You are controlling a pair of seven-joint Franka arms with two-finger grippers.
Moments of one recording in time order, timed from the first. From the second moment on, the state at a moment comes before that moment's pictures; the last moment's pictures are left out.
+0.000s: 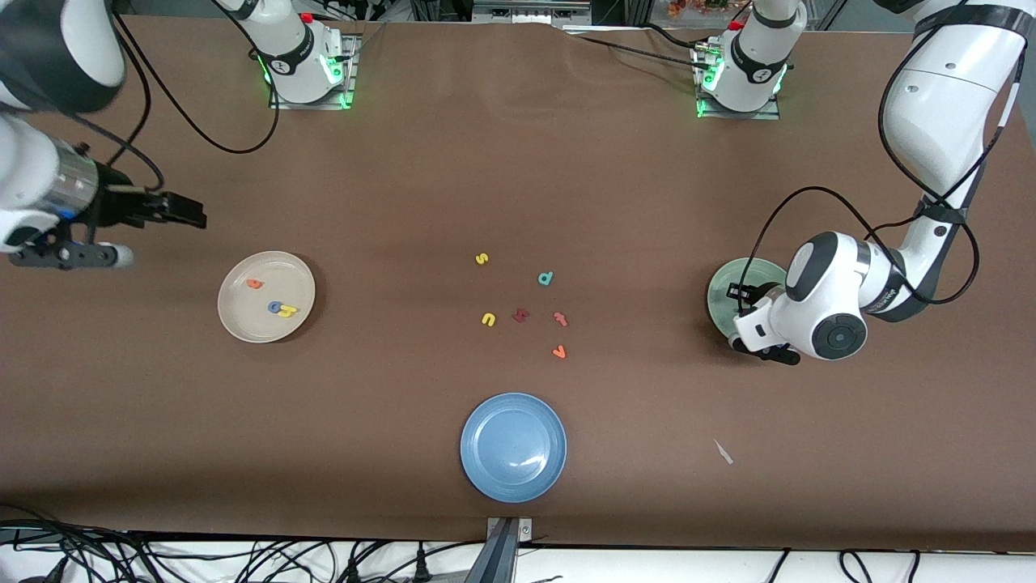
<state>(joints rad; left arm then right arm) 0.31 0.72 -0.48 -1.66 0.30 1.79 -0.03 0.16 0.10 -0.13 -1.62 0.05 1.54 0.03</state>
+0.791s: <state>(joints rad) 0.36 0.72 -0.48 -1.66 0.32 1.80 0.03 0.13 0.04 -0.13 -1.63 0.02 1.58 0.03</state>
